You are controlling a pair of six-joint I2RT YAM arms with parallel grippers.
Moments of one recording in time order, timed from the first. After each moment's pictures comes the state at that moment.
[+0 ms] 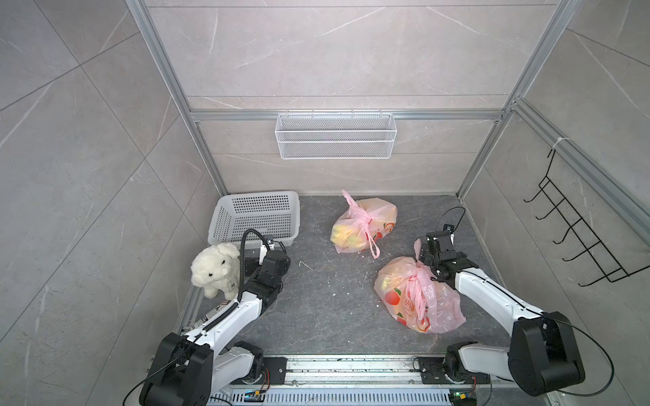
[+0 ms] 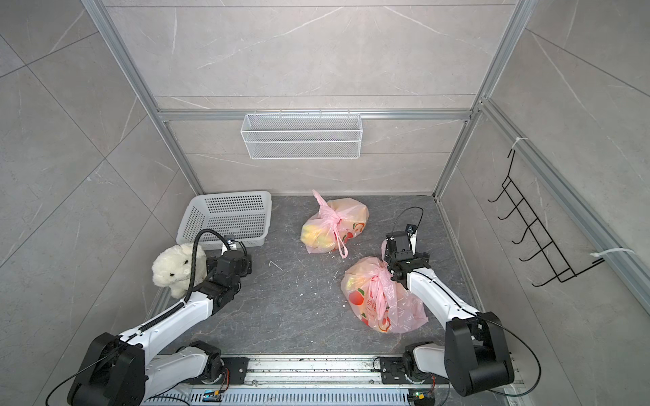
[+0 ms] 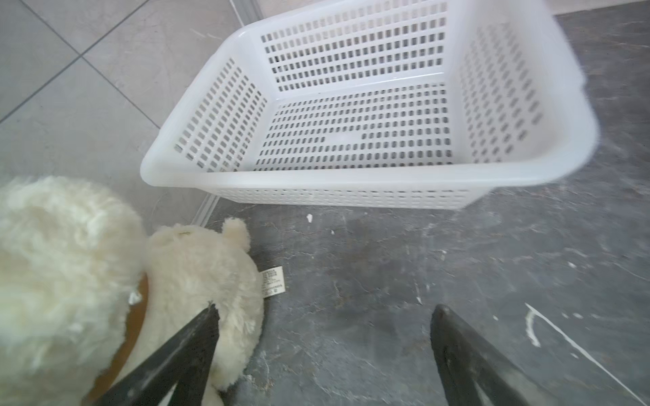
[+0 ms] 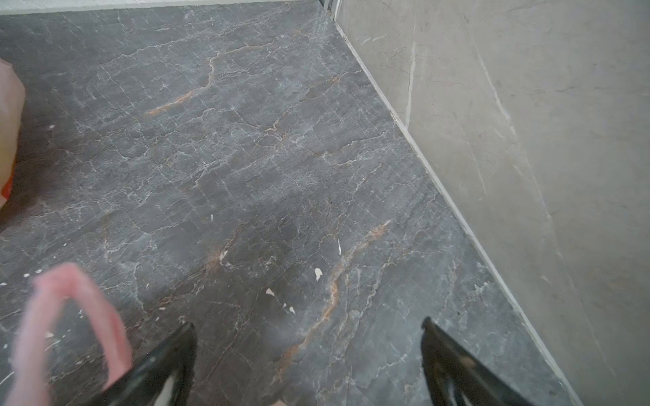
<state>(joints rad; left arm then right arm) -0.35 1.14 0.51 0.03 -0.65 -0.10 0.19 1.30 0.71 -0.23 0.58 0.29</state>
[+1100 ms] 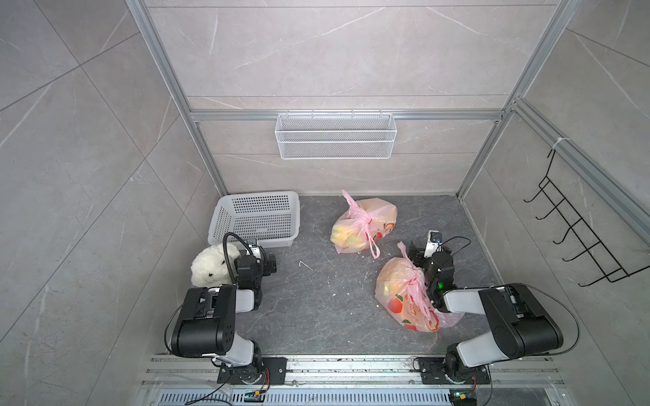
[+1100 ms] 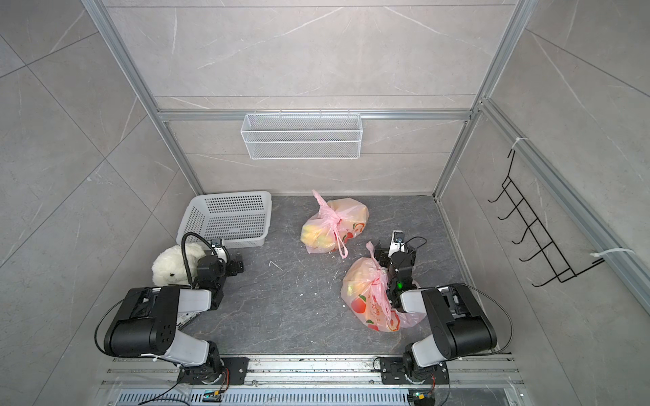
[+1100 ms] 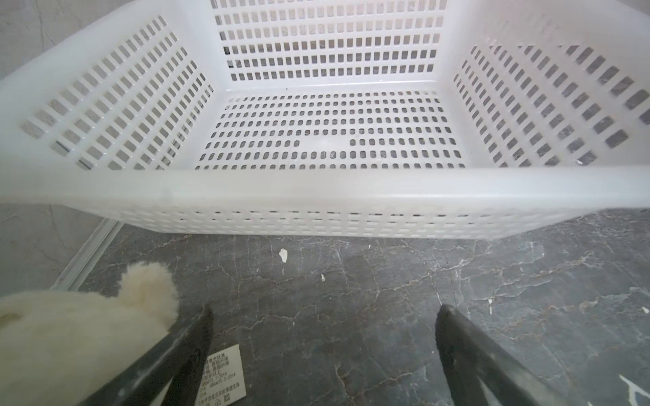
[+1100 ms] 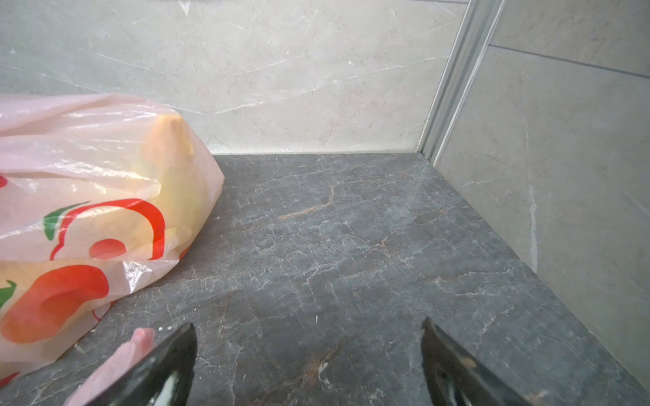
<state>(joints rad) 0.02 1.51 0.34 0.74 -0.09 0.02 0.18 1.52 0.35 0.95 0.31 0.01</state>
